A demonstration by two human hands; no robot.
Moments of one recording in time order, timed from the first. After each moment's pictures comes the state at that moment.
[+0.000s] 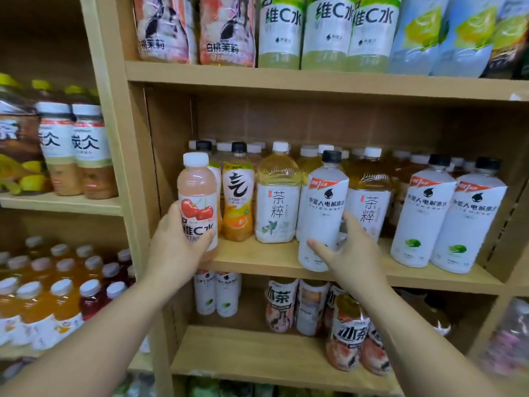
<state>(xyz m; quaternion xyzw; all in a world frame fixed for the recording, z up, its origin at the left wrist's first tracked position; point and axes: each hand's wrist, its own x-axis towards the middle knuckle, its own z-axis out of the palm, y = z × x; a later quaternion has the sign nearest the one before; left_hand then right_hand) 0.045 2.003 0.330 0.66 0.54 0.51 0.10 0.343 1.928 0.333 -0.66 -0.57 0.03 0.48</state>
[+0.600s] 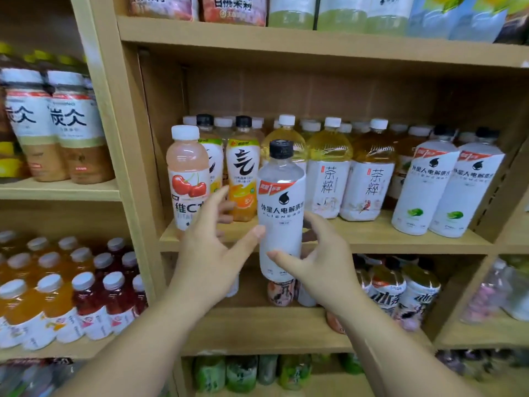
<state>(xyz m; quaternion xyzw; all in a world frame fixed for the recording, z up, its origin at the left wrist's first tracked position) 0.055 1.943 0.333 0.71 0.39 0.54 0.23 0.245 1.898 0.313 -0.59 -0.61 0.06 0.53</state>
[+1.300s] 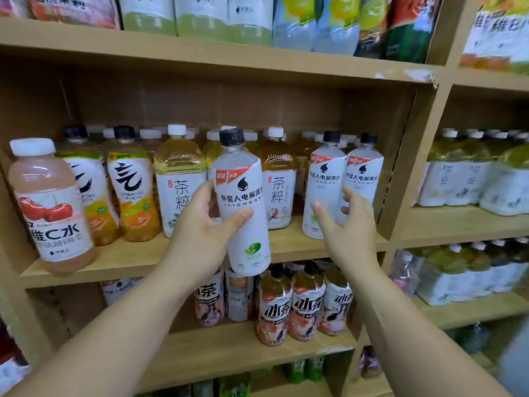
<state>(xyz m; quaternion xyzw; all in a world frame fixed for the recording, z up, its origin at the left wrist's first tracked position) 0.217 1.931 0.369 0.69 0.27 0.52 0.43 0.448 1.867 0.346 -0.71 -0.41 -0.07 0.56</state>
